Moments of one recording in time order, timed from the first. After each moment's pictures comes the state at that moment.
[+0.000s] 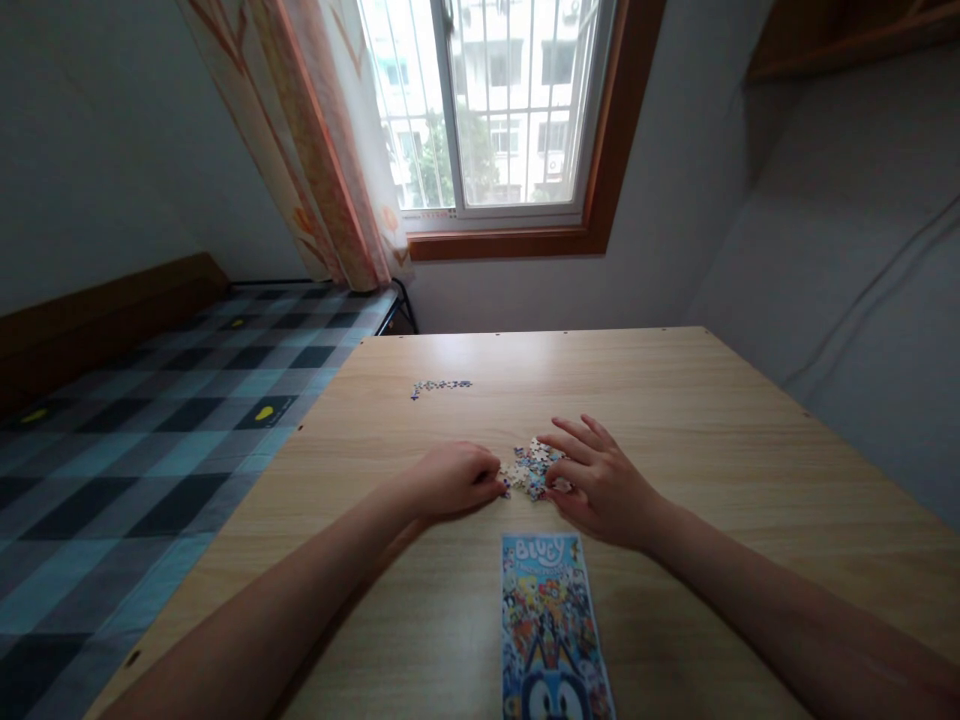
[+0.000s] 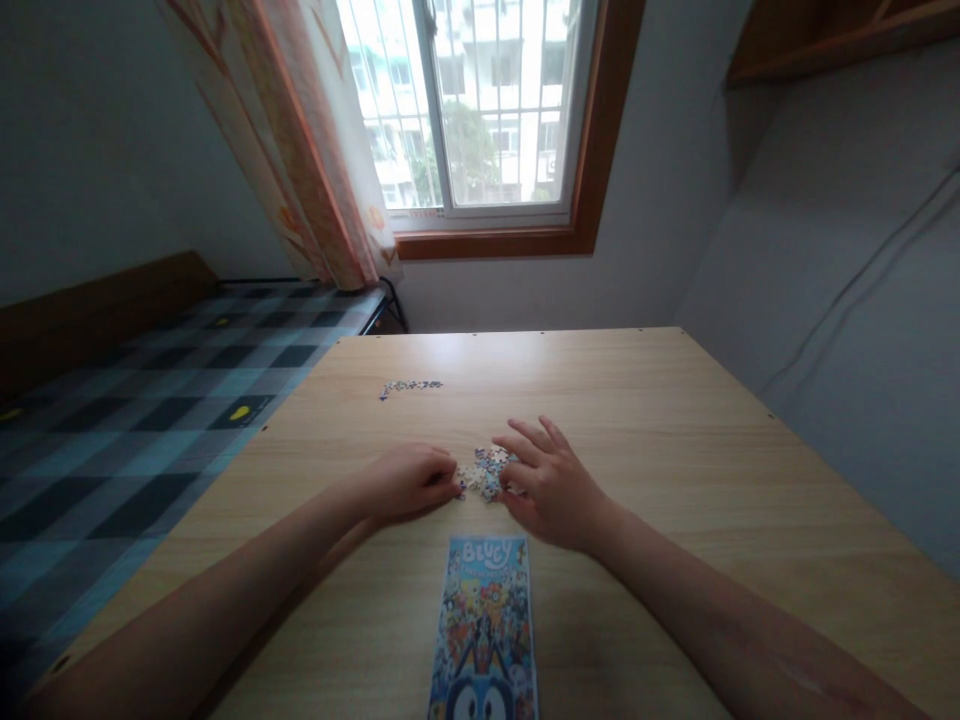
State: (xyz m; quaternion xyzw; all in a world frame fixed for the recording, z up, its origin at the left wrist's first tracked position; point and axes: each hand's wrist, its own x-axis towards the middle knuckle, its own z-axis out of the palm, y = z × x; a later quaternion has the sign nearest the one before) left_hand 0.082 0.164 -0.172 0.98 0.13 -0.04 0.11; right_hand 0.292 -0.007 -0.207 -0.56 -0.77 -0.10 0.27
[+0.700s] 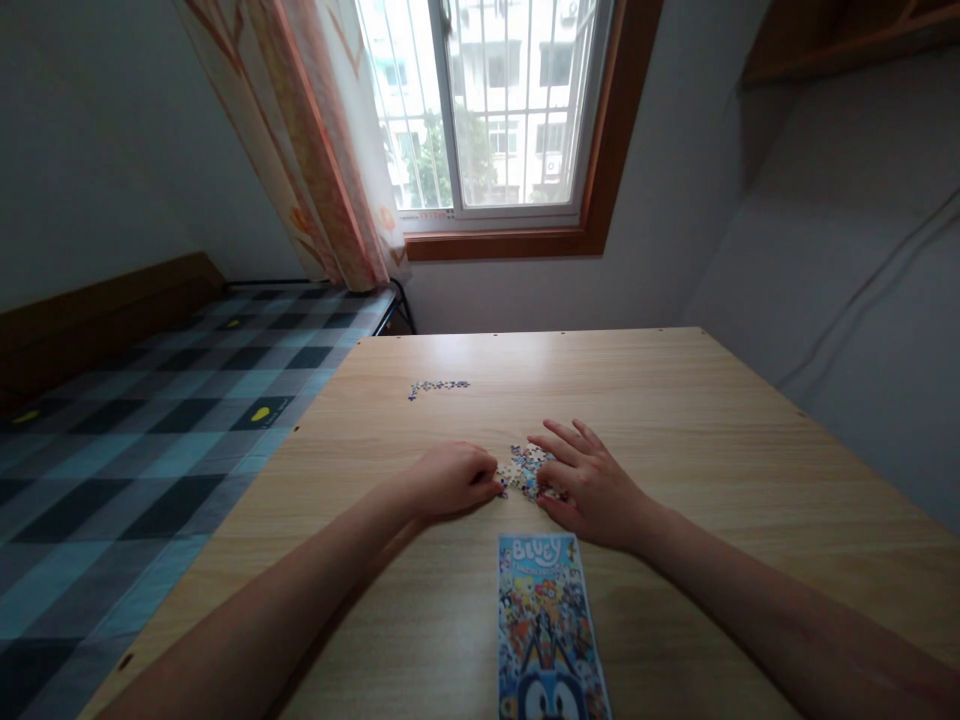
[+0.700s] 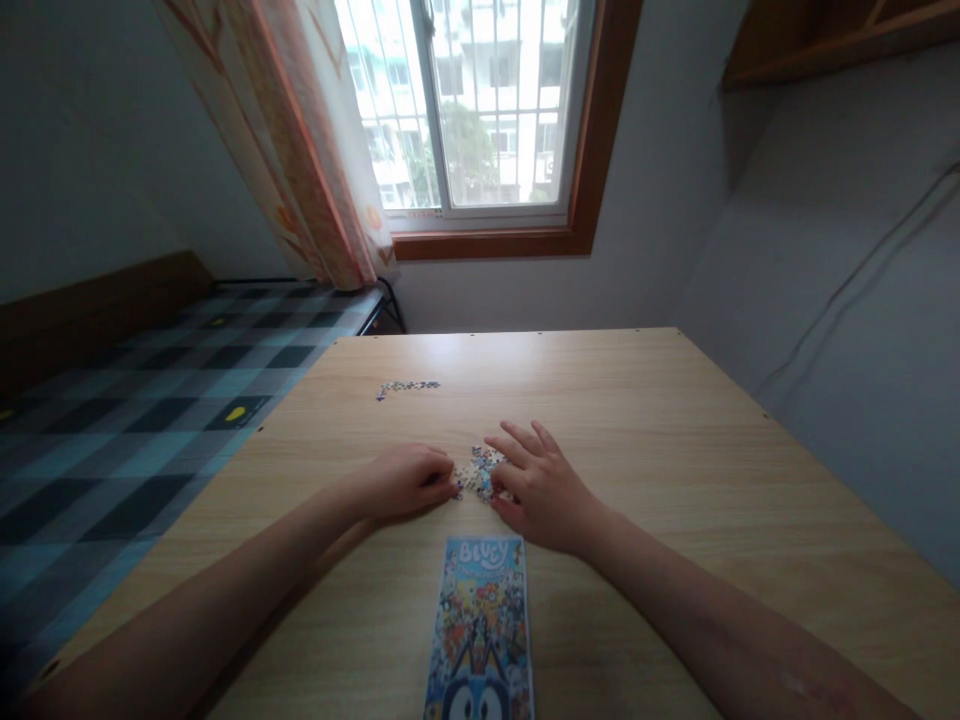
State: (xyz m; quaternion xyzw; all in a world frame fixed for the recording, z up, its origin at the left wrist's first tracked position) left_hand 0.084 0.162 -0.170 0.98 0.13 -0.04 0.11; right_hand 0.287 -0.004 -0.209 -0.58 -0.77 -0.08 0.24
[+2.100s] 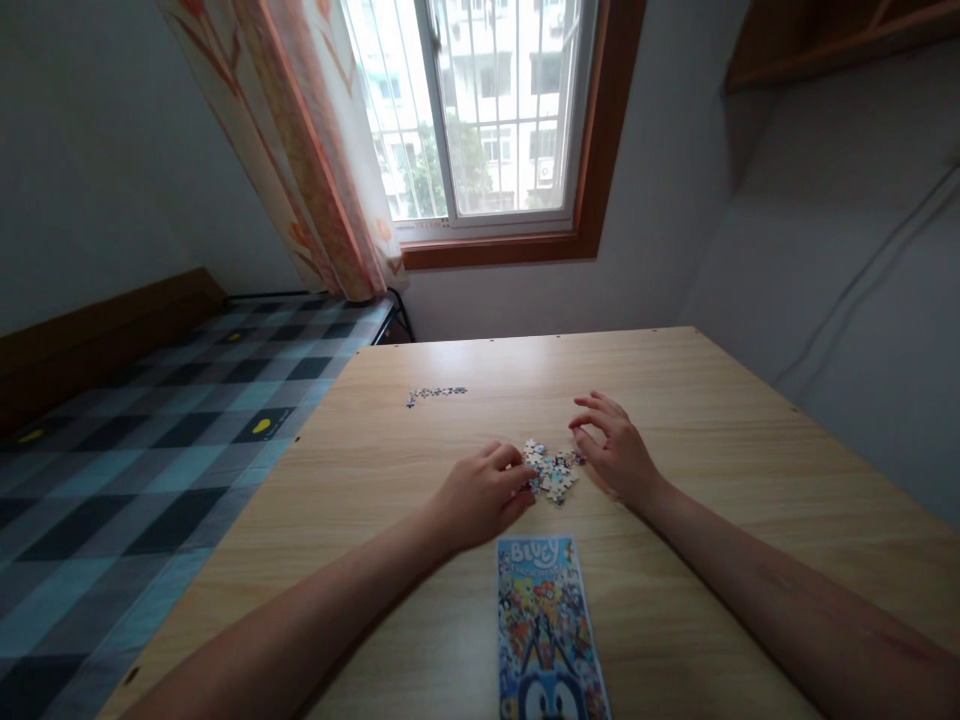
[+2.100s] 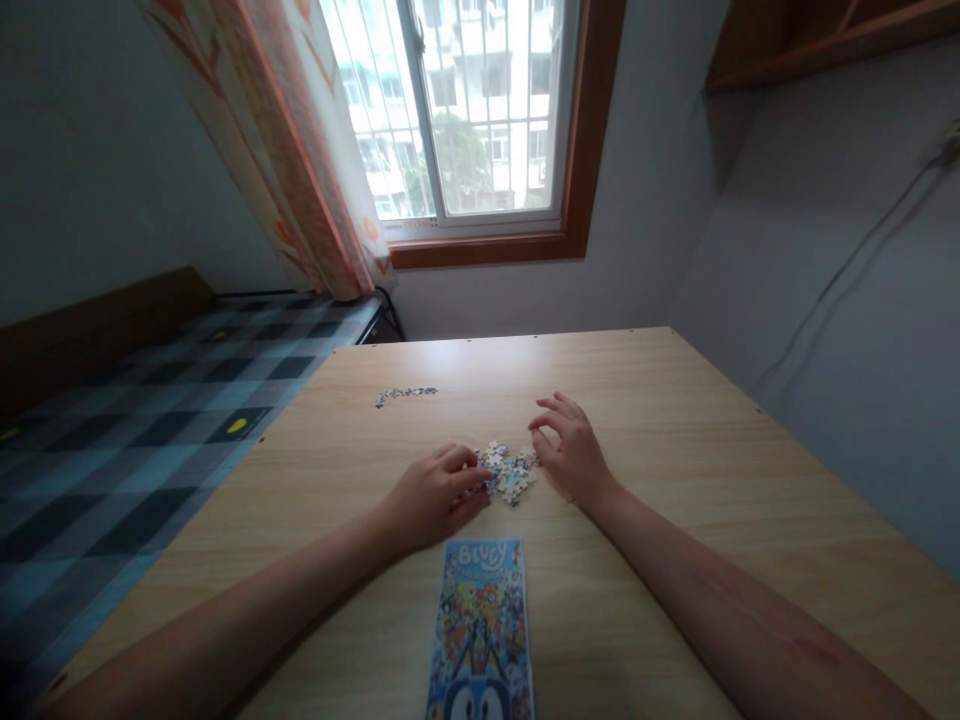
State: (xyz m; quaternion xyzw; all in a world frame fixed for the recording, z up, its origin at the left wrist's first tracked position) left_hand 0.098 0.126 -0.187 0.98 0.05 0.16 0.08; right_hand 0.339 0.021 -0.230 -0.66 -0.57 -0.06 0.48
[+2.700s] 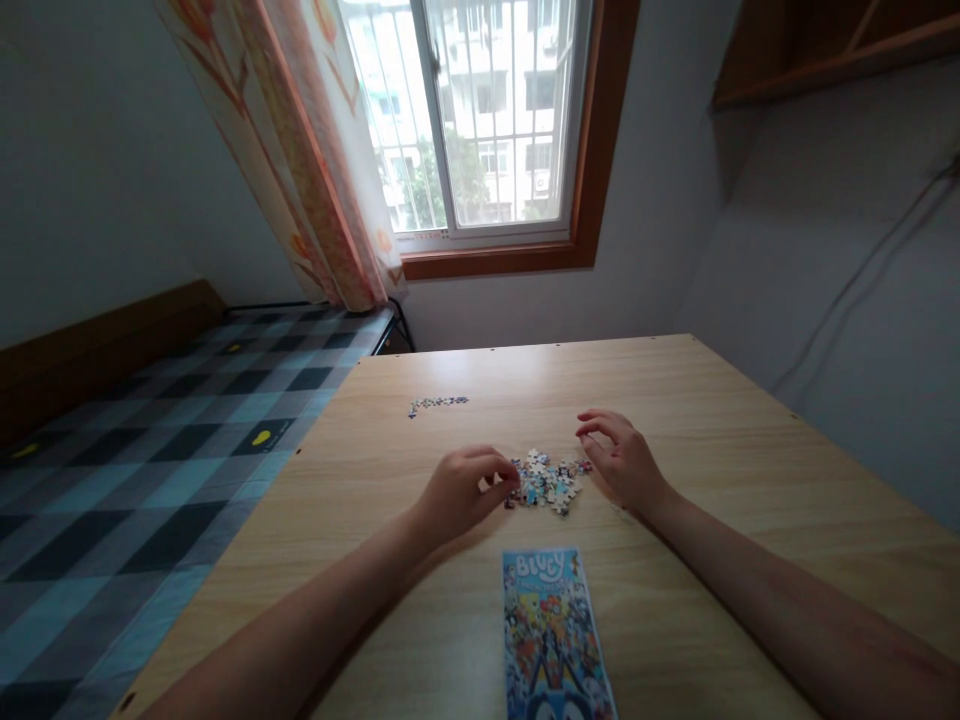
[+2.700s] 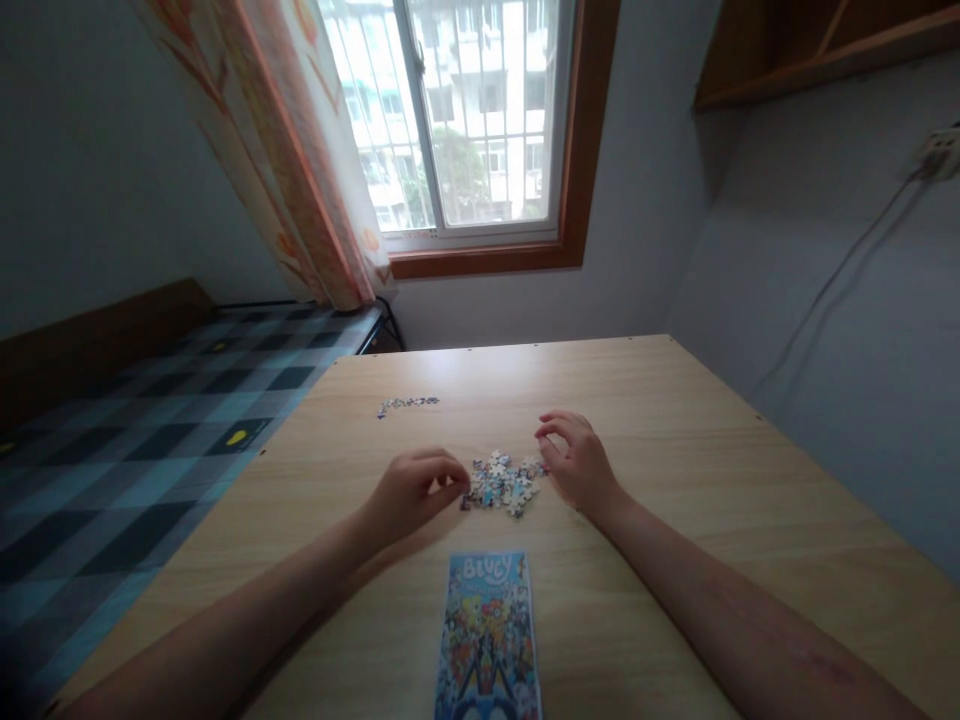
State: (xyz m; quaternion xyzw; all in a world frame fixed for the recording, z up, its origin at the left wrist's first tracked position) left_hand 0.086 0.147 -0.175 0.93 0.10 0.23 0.27; right_hand 0.338 0.019 -0.227 -0.66 -0.54 -0.03 0.52
